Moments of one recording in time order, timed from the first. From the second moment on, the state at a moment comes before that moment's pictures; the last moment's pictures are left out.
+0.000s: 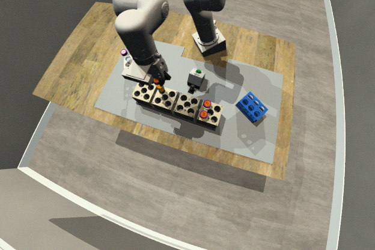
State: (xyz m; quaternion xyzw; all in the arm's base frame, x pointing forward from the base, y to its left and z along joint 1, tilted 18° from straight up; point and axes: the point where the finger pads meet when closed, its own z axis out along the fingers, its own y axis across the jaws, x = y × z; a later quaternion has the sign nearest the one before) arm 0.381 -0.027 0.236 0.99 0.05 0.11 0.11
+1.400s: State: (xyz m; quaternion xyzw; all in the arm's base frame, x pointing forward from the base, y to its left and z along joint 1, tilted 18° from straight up) arm 0.389 -0.034 0.202 0.99 0.05 0.11 0.11
